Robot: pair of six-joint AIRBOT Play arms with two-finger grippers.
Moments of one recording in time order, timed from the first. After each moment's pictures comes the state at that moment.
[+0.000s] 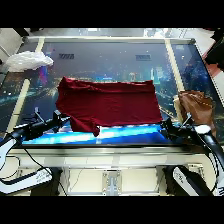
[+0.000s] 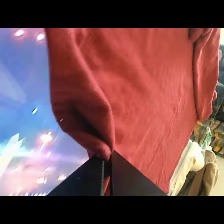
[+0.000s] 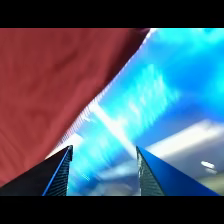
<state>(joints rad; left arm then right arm) 0.42 -1.28 0.41 0.21 -0.93 -0.92 -0.37 -0.92 0.32 -0.69 0.85 1.57</state>
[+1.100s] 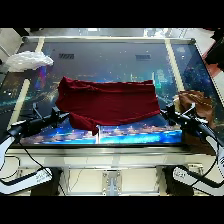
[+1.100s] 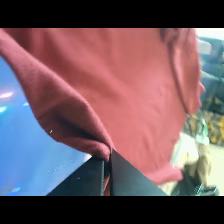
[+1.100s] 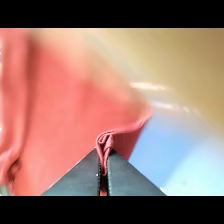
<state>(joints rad) 0.42 -1.26 0.47 0.20 -1.00 -0.87 -0.37 -1.20 0.49 -0.16 0.66 1.03</state>
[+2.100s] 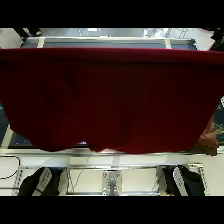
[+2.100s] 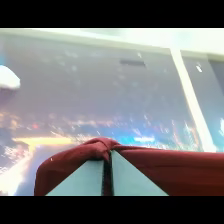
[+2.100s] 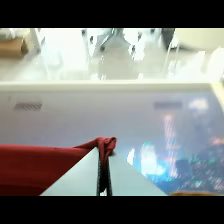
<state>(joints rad) 0.51 -0.89 1.67 0.90 -1.40 -1.28 -0.37 -0.62 1.51 -1.14 1.17 1.35</state>
